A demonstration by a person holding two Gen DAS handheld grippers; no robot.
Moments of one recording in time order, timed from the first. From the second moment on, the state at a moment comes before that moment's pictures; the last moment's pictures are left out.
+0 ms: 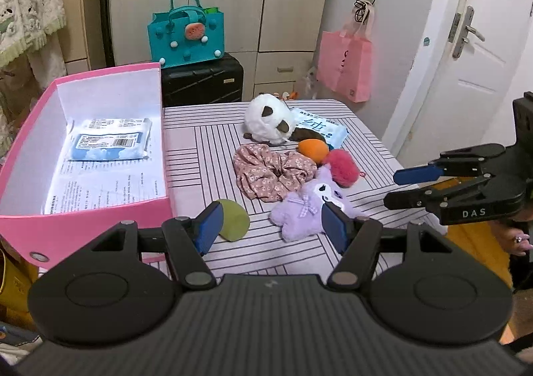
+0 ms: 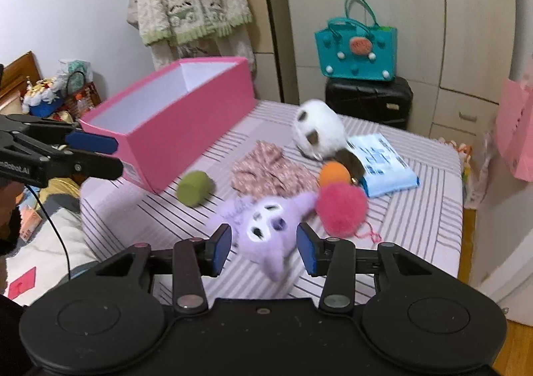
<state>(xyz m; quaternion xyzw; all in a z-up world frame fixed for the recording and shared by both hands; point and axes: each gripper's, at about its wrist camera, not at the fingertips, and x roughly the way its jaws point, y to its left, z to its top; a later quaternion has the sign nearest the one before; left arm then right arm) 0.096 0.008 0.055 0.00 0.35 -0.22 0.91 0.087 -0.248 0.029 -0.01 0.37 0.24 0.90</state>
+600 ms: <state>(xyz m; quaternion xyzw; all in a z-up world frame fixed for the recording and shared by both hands) 0.131 -0.020 -0.013 0.00 0.32 -0.13 0.94 0.122 -0.267 -0.024 -0.06 0.31 0.19 0.93</state>
